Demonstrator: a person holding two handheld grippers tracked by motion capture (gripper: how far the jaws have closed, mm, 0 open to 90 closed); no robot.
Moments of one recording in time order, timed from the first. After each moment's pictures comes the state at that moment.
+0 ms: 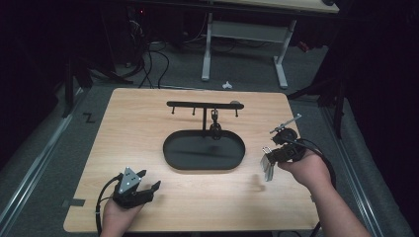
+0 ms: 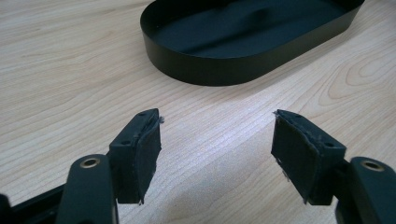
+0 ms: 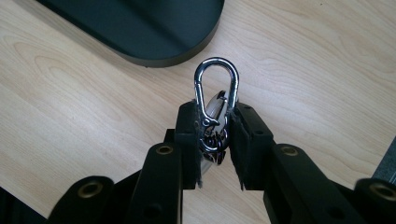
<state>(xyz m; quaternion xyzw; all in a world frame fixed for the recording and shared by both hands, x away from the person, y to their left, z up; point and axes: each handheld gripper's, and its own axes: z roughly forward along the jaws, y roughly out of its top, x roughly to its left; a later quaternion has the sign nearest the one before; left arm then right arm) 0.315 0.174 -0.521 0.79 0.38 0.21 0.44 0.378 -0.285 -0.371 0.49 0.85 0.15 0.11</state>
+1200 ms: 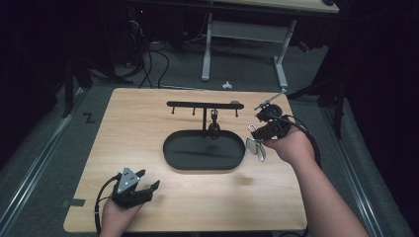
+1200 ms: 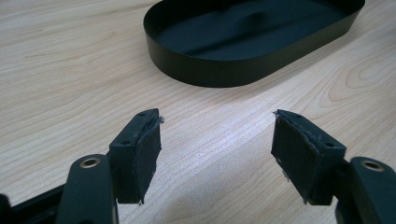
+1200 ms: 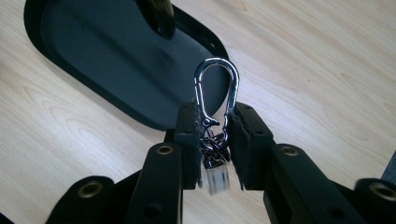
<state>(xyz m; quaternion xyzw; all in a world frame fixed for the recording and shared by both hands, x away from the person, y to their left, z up) 0.316 0.178 -0.520 0.79 0.38 0.21 0.44 0.418 -0.239 -0.328 0.47 0.85 0.18 0.13</state>
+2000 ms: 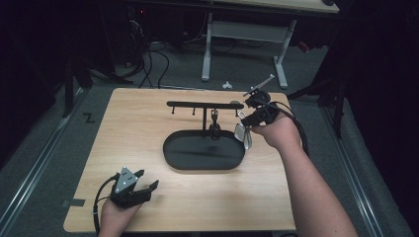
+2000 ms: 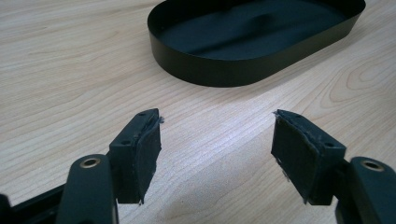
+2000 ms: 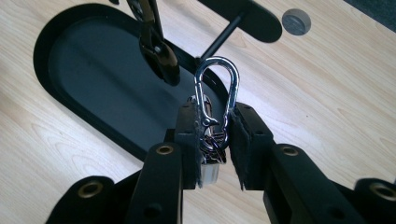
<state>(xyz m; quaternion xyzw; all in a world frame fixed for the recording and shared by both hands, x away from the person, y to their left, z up) 0.315 0.181 -0.520 0.78 0.38 0.20 0.45 0.450 -0.214 -0.316 0.47 0.85 0.19 0.14</state>
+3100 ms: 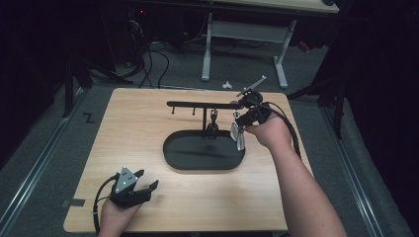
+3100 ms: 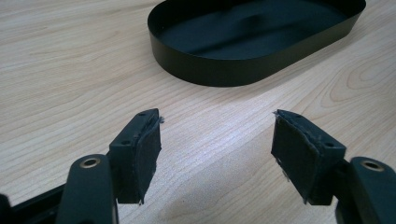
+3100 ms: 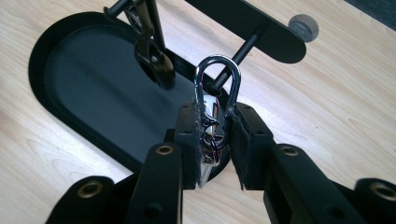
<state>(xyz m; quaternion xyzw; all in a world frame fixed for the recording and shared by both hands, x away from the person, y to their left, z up) 0.316 0.182 -0.520 0.78 0.38 0.20 0.45 0.461 -0.201 -0.330 0.47 0.85 0.19 0.14</state>
